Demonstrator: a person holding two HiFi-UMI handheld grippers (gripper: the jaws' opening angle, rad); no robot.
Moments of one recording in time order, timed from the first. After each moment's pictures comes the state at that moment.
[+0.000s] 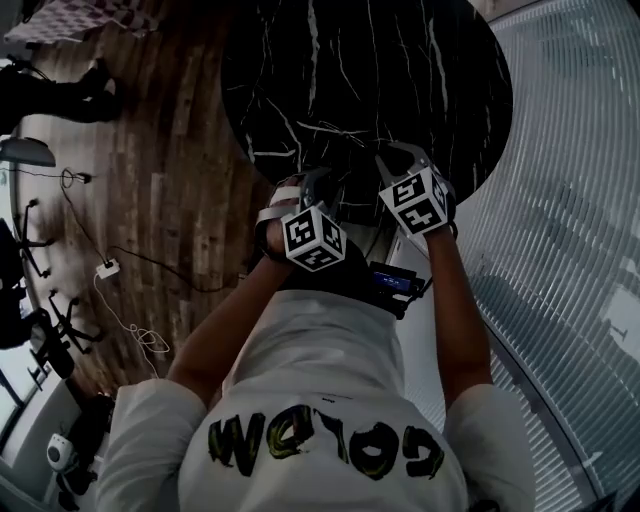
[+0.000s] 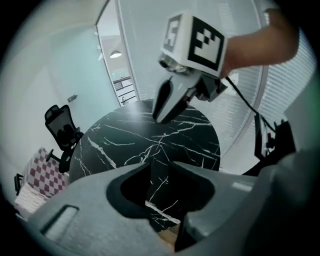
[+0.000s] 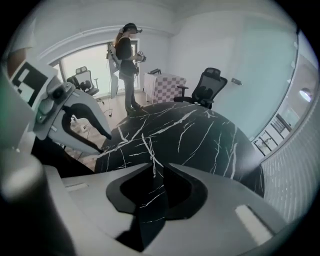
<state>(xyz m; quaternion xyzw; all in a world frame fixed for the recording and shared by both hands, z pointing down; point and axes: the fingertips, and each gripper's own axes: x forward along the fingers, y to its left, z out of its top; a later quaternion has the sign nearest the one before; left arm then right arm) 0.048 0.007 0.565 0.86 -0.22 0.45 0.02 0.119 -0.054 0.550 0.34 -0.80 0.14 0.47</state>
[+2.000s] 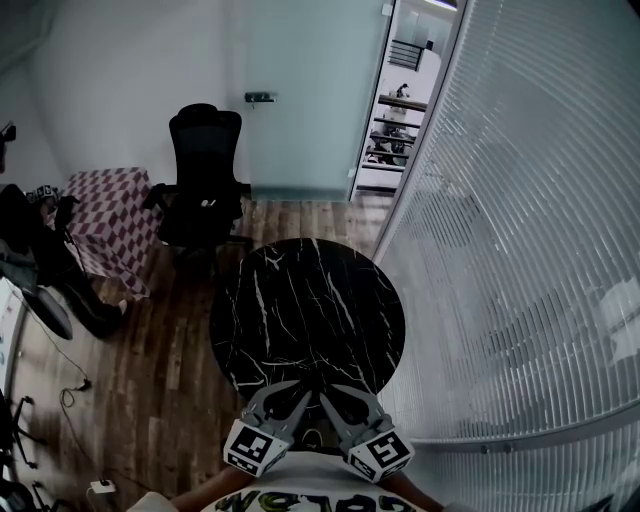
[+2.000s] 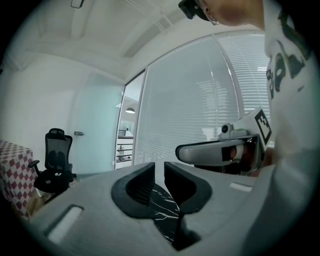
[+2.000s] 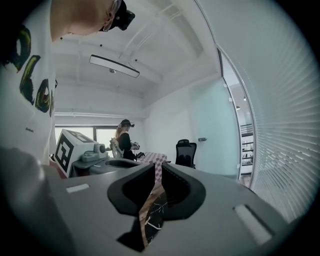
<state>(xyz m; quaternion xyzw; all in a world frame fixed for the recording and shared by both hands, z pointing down) 0.067 0.082 0.188 0.97 -0.23 0.07 0.05 0.088 0.097 0.165 0.51 -0.86 0.08 0.02</state>
